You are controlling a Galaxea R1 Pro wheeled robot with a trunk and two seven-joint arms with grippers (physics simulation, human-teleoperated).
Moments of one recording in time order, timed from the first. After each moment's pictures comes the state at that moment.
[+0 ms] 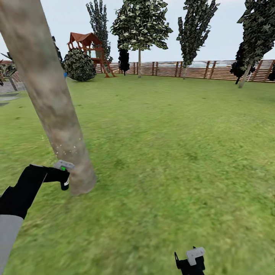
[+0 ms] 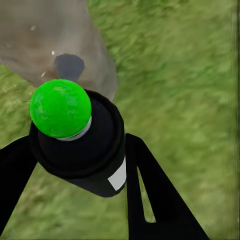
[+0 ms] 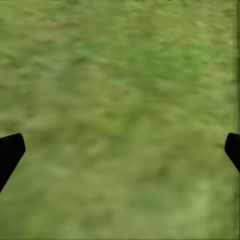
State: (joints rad) left arm -0.78 0.36 0.00 -1.12 -0.32 0.85 -0.58; right arm -0.42 -0.01 0.05 -0.07 0.24 -0.61 -0.15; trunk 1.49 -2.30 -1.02
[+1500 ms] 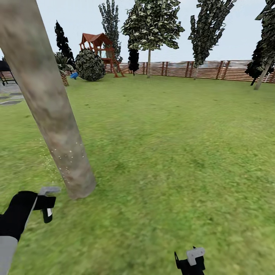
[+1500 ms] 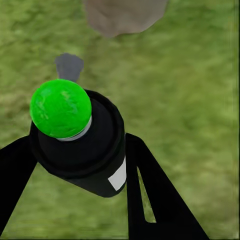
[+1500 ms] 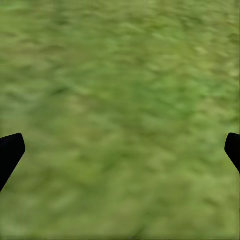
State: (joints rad) left arm -0.63 0.31 0.26 -0.95 -0.30 0.85 -0.37; right arm -0.42 -0.01 0.05 -0.07 0.24 -0.61 -0.15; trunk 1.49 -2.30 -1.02
